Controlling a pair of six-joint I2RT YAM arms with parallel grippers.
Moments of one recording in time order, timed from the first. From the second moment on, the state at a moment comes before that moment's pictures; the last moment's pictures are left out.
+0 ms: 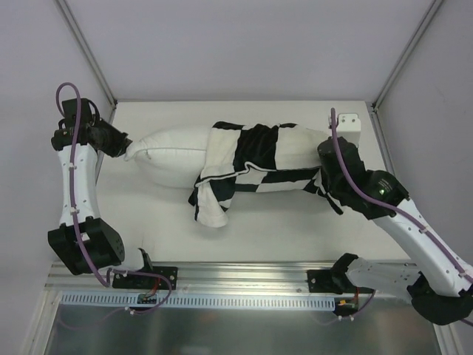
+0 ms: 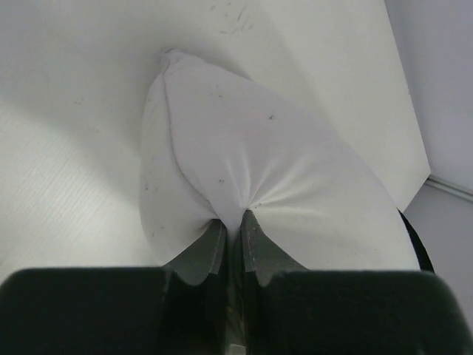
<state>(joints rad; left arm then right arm) 0.32 1.41 1.45 -0.96 0.30 -0.73 0.86 1.02 1.37 -0.99 0.97 0.33</state>
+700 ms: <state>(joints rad) 0.35 0.84 1.61 -0.99 0.31 -0.61 0.63 0.70 1.48 -0.95 0.49 0.09</state>
